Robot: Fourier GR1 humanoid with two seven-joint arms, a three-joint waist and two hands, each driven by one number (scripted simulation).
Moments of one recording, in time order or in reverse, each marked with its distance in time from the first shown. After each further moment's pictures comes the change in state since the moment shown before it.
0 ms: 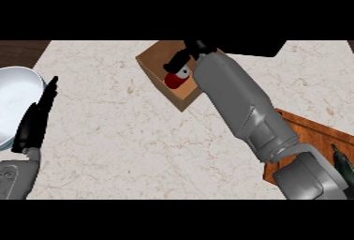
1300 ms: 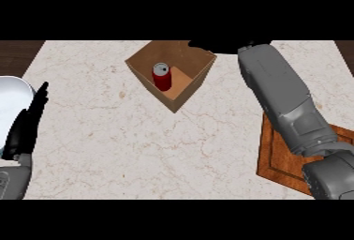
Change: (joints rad) left arm 0.043 0.009 0.045 0.000 0.003 -0.006 0.000; right arm 0.076 -0.147 -0.307 -0.001 -0.300 -0.026 -0.433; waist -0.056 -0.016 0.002
